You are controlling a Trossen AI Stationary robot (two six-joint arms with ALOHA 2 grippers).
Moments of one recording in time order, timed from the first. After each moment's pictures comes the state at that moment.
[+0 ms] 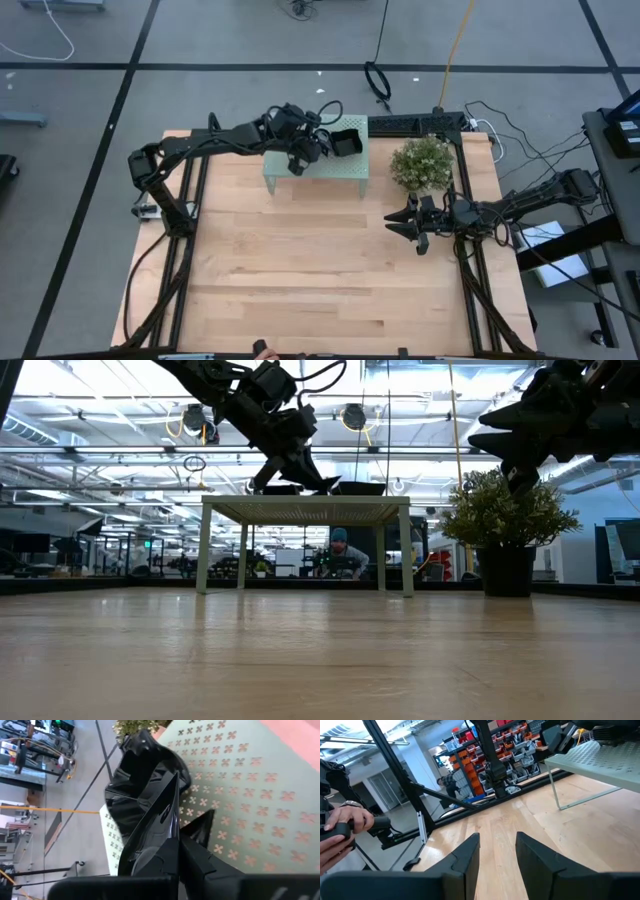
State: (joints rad) left arm 0.47 1.69 1.31 -0.23 0.10 1.14; right arm 0.22 0.70 0.07 0.65 0.21 0.43
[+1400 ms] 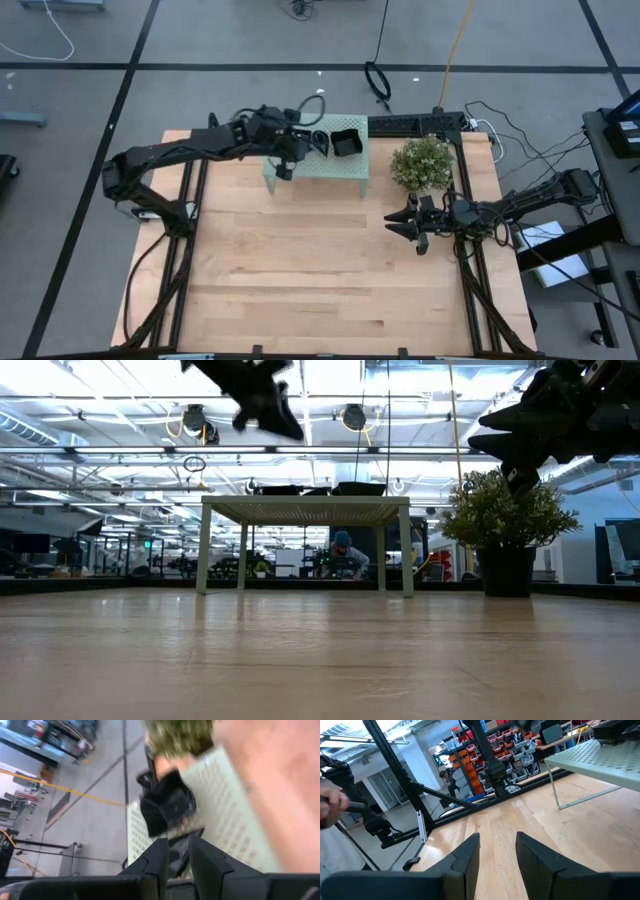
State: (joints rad) left arm 0.37 1.46 1.31 -0.39 -0.02 0.88; right arm 0.22 0.70 0.07 0.64 0.21 0.43
